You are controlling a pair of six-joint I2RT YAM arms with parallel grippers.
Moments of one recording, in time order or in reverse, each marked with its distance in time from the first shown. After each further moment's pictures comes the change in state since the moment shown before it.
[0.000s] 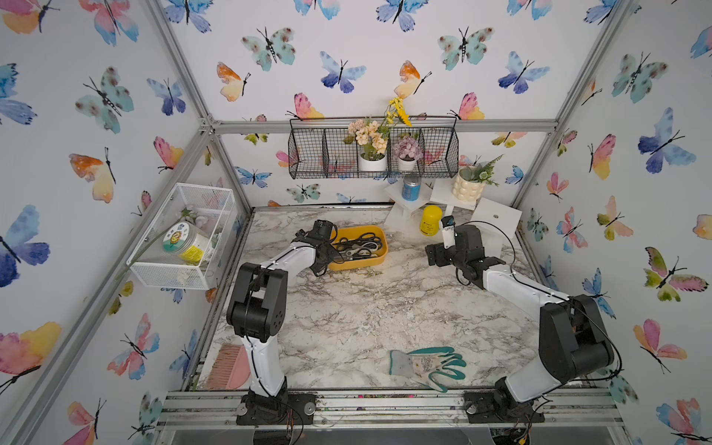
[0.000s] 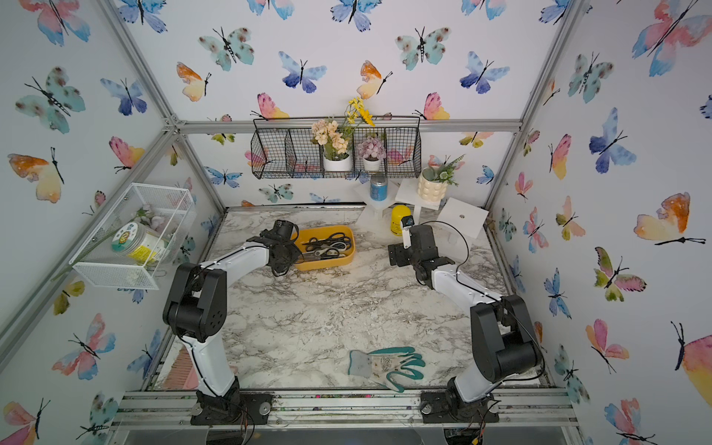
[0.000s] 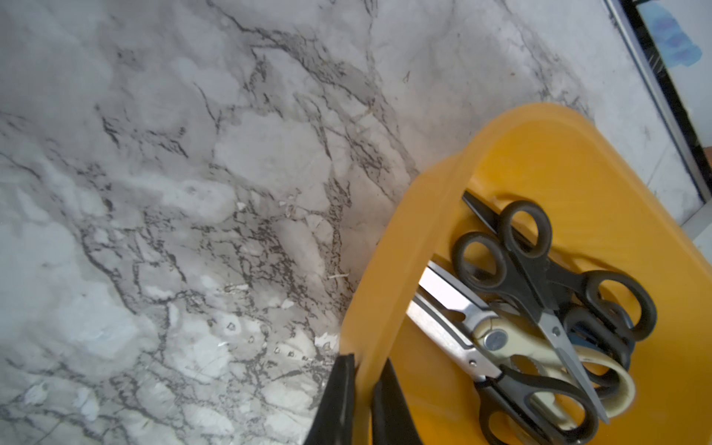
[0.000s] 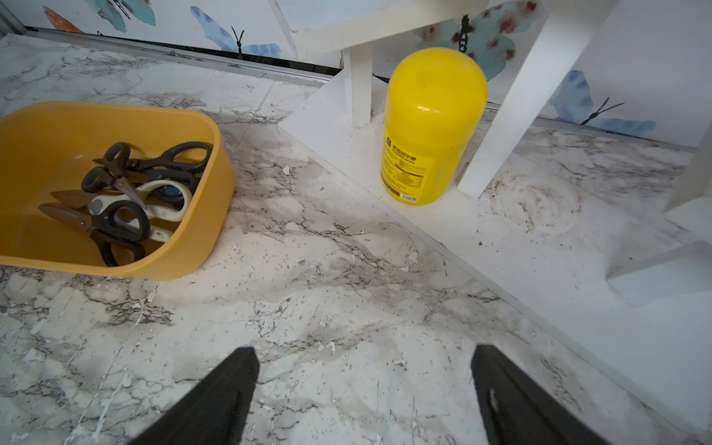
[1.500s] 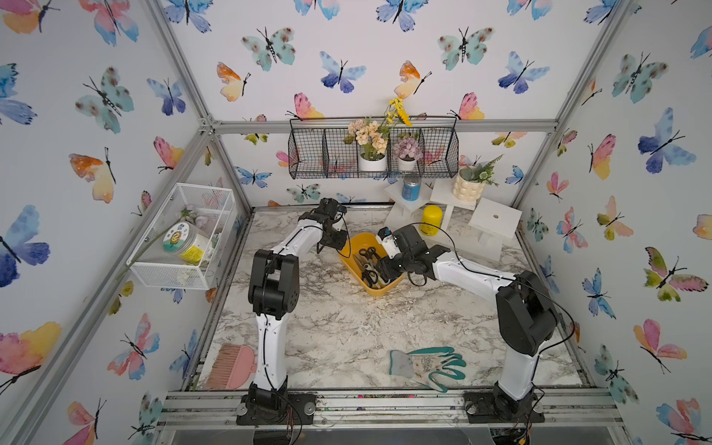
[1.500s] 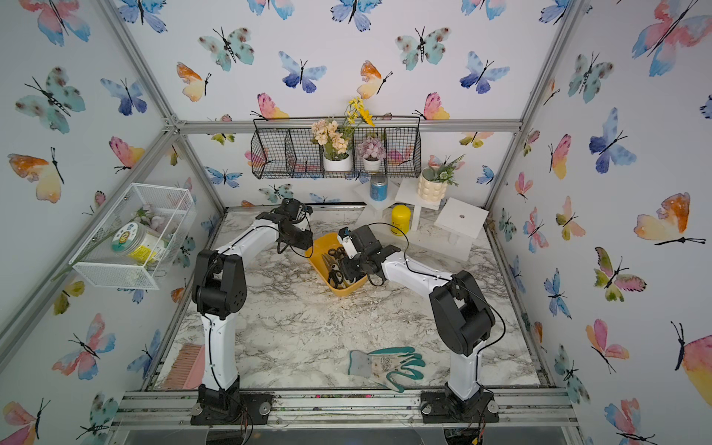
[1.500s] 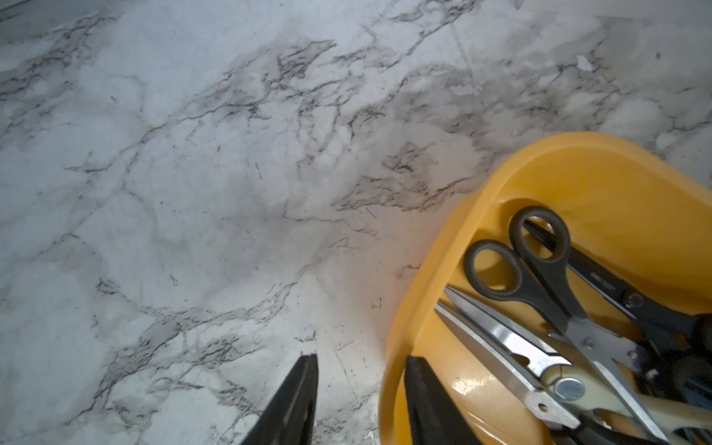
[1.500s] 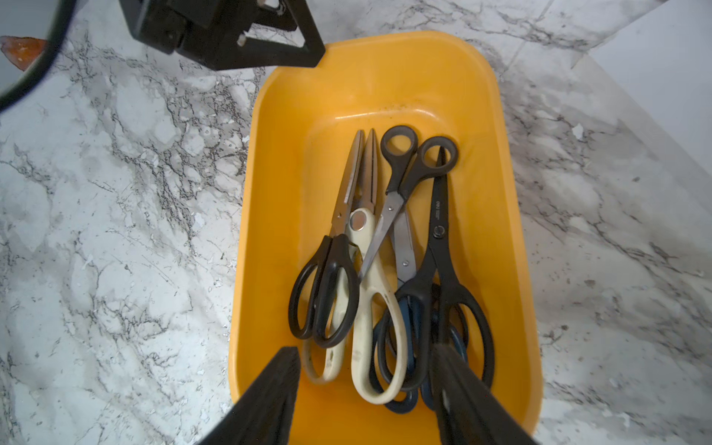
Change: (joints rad) left arm 0.021 0.264 0.483 -0.228 0.210 1.033; right arm 0.357 0.288 0.372 -0.311 -0.143 0.063
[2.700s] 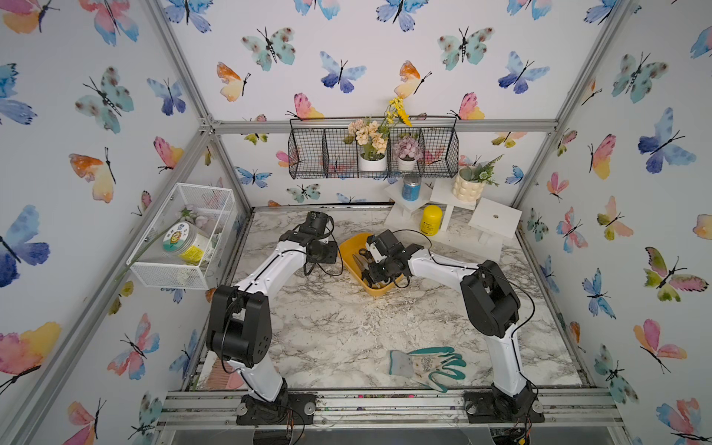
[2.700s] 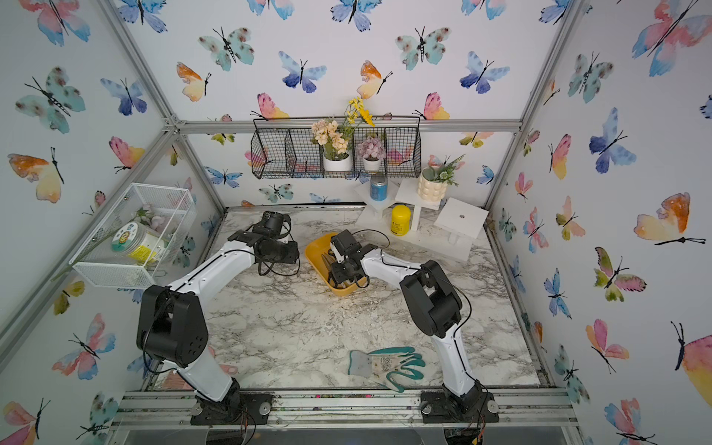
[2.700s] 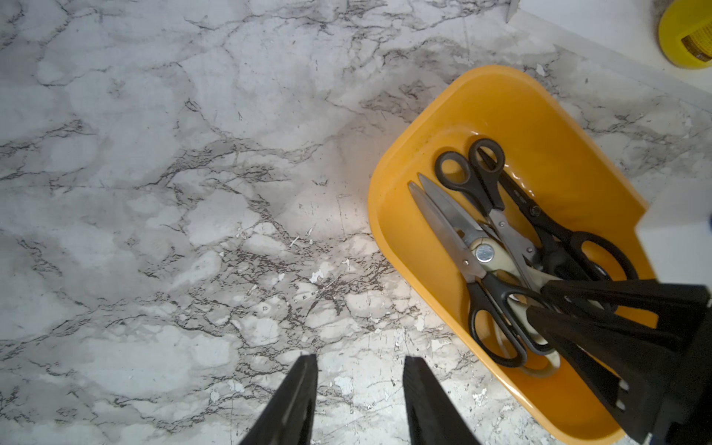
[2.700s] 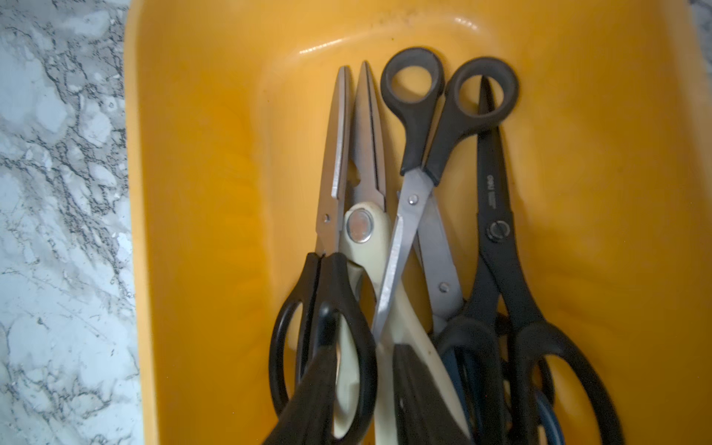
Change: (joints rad) left arm -0.033 -0.480 -0.460 0.046 -0.058 -0.268; right arm 0.037 0.253 0.210 -0.125 0.062 0.127
